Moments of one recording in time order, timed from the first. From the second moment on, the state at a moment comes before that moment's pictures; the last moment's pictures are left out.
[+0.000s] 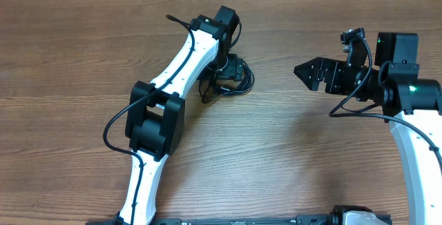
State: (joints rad) left arm -0.44 2.34 2.04 -1.19 0.10 -0.37; right arm -0.05 1.32 1.26 -0.89 -0.59 0.14
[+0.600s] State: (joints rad) left arm -0.44 2.34 2.04 -1.29 0.16 -1.00; right arm -0.05 1.32 1.26 -0.90 -0.57 0.14
